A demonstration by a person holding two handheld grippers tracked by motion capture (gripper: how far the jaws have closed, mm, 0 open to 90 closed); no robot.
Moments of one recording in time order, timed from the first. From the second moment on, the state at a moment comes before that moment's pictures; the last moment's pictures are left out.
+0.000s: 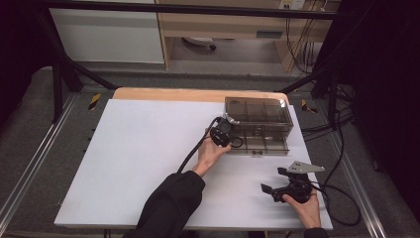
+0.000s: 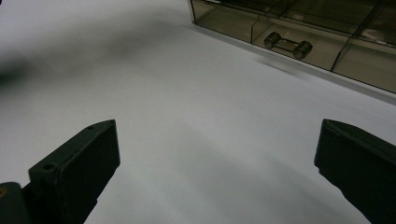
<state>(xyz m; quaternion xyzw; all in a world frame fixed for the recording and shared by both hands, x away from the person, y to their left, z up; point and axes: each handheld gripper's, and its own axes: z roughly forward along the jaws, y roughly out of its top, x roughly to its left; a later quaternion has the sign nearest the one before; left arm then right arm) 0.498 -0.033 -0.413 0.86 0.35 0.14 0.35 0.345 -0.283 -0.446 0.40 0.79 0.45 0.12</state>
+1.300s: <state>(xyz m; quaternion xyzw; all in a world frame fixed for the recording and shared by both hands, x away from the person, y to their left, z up) 0.491 -0.030 -0.410 0.87 0.33 0.12 0.35 0.345 -0.283 -0.446 0.40 0.79 0.45 0.12</state>
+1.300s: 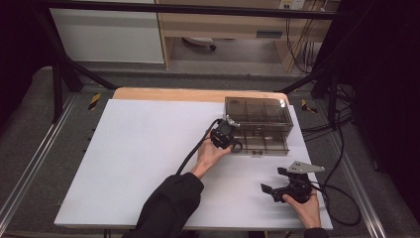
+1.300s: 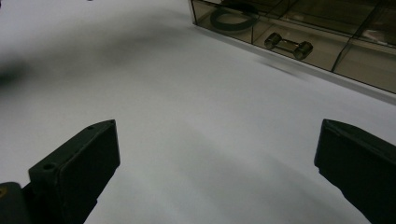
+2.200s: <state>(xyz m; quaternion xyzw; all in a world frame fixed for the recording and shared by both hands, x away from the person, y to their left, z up) 0.451 0.029 -0.391 0.86 0.31 0.13 0.39 0.345 -0.283 -0.446 0.40 0.79 0.45 0.12</state>
